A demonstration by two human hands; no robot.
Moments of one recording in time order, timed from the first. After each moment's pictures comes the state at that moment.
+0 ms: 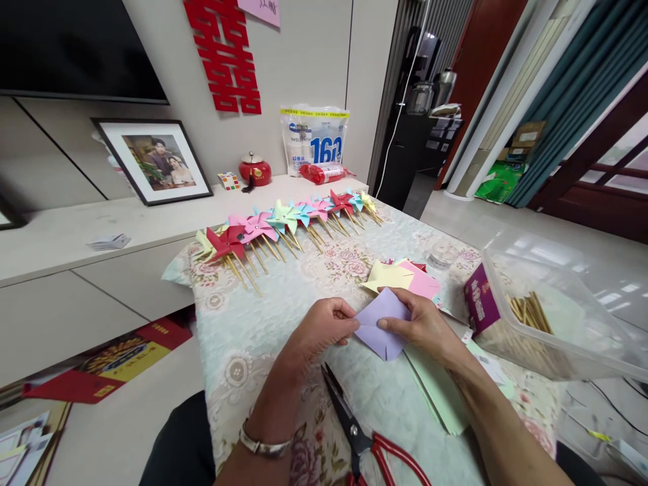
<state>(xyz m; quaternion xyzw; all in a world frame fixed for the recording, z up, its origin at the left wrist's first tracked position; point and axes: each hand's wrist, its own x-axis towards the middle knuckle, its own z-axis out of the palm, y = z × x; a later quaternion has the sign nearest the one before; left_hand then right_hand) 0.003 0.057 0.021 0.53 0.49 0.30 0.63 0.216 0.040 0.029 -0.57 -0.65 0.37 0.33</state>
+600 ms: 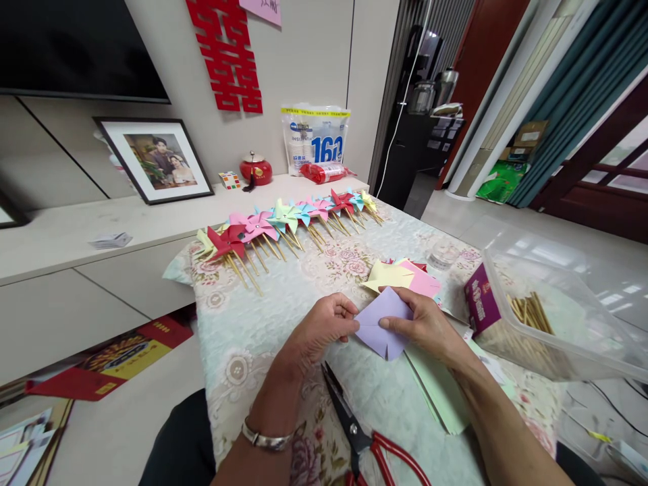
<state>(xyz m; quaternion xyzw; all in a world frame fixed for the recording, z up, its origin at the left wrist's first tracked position) 0.007 0.057 0.012 0.49 0.44 0.35 0.67 0.218 0.039 0.031 -0.56 -0.65 0.39 0.33</state>
